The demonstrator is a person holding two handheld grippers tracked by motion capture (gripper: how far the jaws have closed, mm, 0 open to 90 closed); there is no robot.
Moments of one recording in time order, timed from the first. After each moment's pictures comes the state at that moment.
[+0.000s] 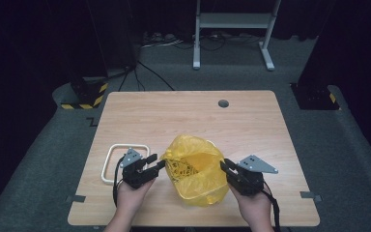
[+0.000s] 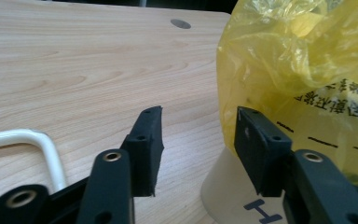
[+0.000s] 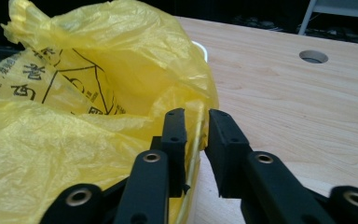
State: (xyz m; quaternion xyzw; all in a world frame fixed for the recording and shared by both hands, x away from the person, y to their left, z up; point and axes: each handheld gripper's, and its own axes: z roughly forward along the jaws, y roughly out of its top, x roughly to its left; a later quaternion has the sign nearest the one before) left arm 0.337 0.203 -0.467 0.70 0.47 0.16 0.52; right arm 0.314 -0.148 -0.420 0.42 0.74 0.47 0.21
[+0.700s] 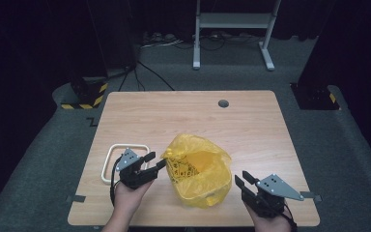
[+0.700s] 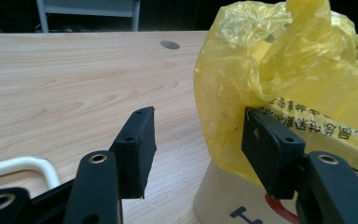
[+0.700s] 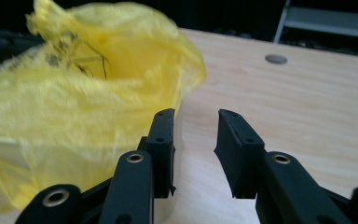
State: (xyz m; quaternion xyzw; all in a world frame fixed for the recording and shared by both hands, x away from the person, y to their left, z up) left arm 0.330 0.202 -0.456 0.70 0.43 0.17 0.54; right arm 0.258 -0.180 -0.412 0.43 0.73 0.47 0.25
